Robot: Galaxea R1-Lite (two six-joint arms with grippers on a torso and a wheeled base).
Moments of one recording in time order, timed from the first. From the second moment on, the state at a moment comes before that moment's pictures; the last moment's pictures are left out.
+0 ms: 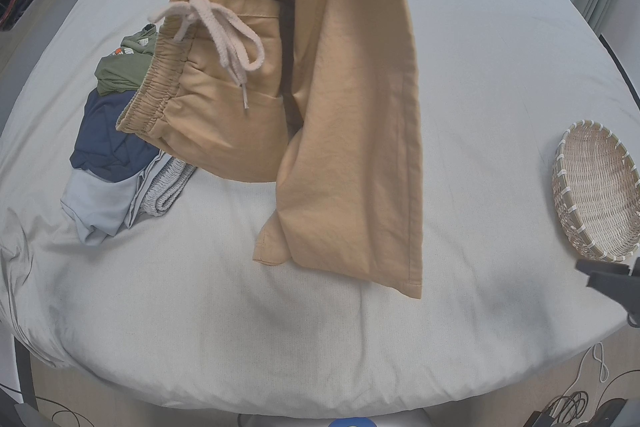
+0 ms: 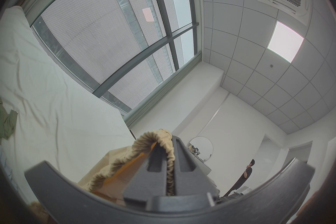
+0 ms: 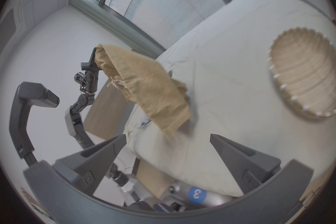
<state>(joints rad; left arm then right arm) -0.61 1.55 -1.59 -0.55 -0.51 -0.62 0.34 0.79 -0.42 -0.24 0.48 0.50</state>
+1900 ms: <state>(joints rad) -0.58 1.55 -1.57 -0.55 -0.48 -0.62 0.76 1.60 -0.42 -1.13 0.35 0.58</state>
